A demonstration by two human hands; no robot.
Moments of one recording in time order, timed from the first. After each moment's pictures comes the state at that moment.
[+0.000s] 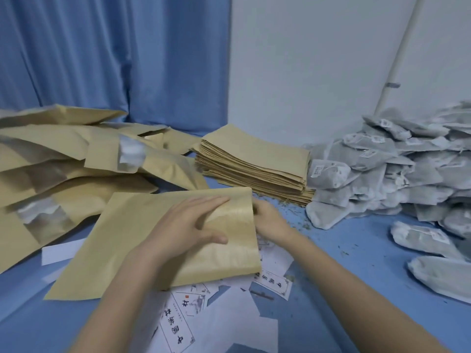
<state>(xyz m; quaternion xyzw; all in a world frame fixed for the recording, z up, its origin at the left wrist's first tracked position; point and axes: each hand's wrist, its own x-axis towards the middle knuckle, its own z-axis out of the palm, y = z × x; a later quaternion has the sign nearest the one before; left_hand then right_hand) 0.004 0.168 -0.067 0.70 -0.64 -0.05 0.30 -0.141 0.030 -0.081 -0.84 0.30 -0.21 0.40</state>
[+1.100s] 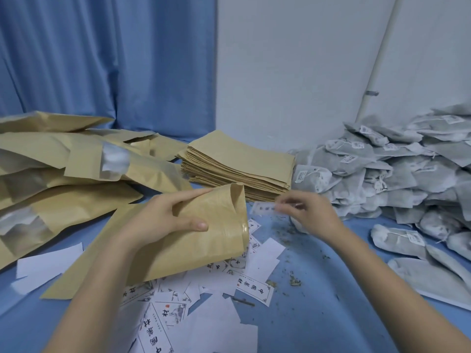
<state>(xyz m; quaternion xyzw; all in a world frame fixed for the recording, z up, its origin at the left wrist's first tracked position) 0.009 0.165 -0.037 0.64 -0.61 -0.20 0.41 -0.236 -0.013 -0.045 -0.87 0.29 -0.31 0.23</state>
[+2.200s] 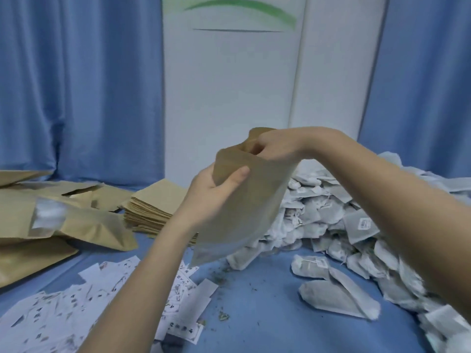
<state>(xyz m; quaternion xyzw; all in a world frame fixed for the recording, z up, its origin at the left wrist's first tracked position) -0.173 0.110 0.091 0.43 -0.62 -0.15 0.64 -0.307 0.052 0.207 -0.95 0.32 -0.02 -0.01</state>
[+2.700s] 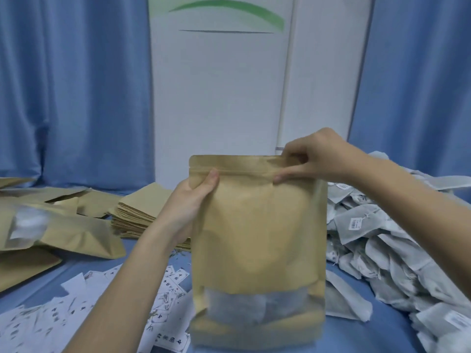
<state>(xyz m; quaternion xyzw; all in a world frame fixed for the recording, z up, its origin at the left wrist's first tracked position) -0.168 0.101 0.085 0.38 -0.52 -0.38 0.66 -0.385 0.026 0.182 -0.91 0.30 -0.25 -0.12</state>
